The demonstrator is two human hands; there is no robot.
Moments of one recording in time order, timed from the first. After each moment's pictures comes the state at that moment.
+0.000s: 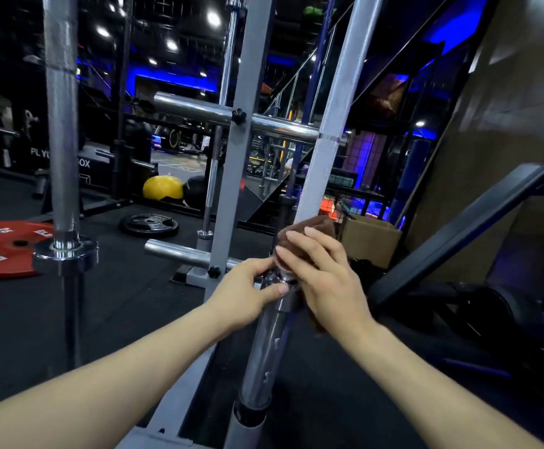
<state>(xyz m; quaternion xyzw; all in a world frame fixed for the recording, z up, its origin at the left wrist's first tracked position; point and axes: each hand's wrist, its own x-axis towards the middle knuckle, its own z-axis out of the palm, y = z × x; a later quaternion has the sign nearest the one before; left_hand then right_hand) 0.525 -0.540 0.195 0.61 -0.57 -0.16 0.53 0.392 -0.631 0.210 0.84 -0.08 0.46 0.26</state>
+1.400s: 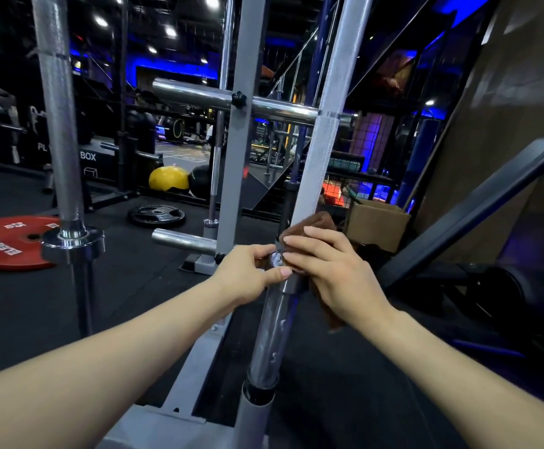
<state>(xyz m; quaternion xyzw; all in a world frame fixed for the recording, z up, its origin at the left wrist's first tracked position) 0.528 -0.542 0.197 0.63 -0.50 -0.25 0.55 0.376 -0.638 0.201 0.90 -0.05 0.40 0.18</state>
